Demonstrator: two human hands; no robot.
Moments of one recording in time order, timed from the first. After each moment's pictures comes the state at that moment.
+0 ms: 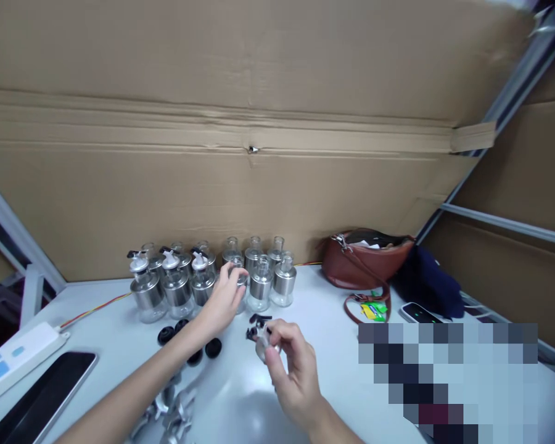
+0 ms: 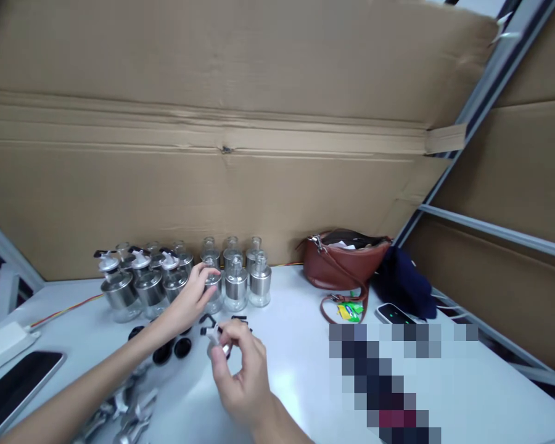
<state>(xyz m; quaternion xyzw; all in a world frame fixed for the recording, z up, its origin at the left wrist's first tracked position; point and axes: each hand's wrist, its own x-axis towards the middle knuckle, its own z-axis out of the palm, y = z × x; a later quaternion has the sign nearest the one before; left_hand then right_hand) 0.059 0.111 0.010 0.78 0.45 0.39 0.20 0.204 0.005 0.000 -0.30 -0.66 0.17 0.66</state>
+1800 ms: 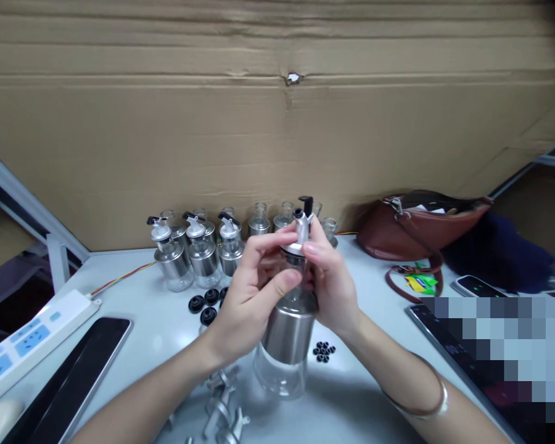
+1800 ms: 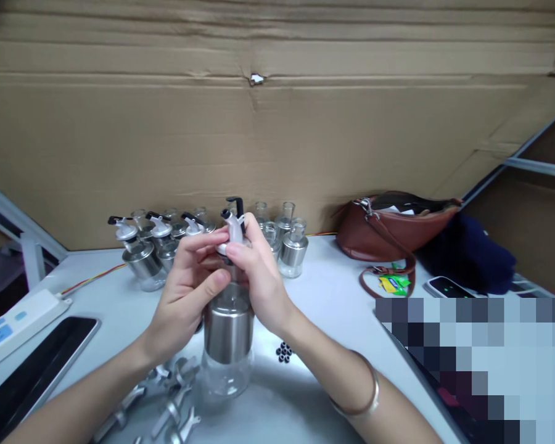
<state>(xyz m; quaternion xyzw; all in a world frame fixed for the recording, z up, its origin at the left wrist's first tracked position) 0.051 0.043 0.060 0.59 0.17 0.59 0.53 0.165 0.055 0.080 -0.31 -0.56 0.47 0.61</state>
